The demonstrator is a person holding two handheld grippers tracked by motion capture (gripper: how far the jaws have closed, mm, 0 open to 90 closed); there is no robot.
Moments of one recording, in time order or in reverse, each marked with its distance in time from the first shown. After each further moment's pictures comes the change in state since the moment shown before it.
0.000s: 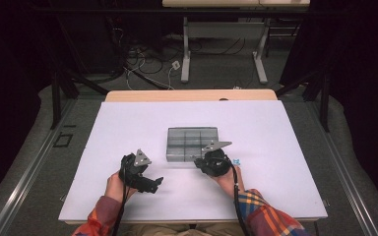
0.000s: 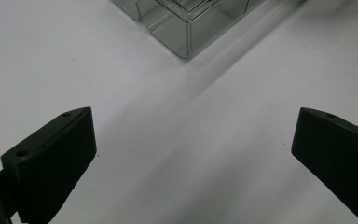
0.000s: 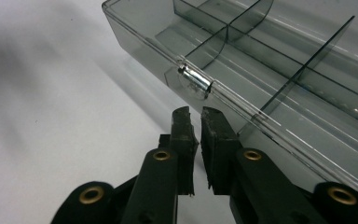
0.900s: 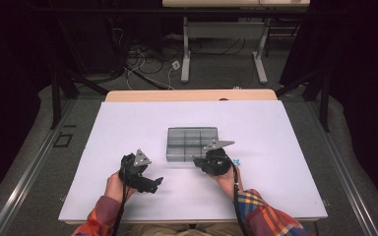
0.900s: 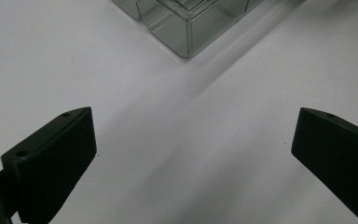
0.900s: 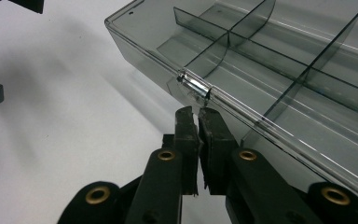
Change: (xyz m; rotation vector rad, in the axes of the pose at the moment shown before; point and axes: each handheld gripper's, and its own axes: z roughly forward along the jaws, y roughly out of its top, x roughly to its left) left arm 0.001 0.000 0.000 0.006 -0.002 0.002; right arm -0.005 -0.003 0.004 -0.055 0.052 0.071
